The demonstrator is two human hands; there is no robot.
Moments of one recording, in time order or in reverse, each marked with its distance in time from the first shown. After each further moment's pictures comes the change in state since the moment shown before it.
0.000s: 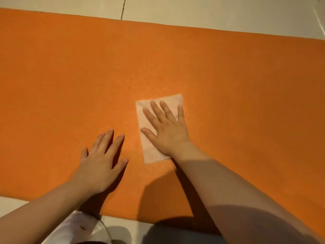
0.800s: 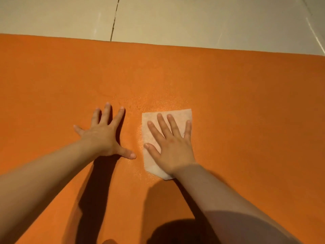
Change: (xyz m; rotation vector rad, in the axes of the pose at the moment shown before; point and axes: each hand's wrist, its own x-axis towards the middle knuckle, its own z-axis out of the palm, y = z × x) left_hand 0.124 0.052 -0.102 0.152 -0.230 -0.193; right_hand 0.019 0.033 -0.009 0.081 0.038 0.069
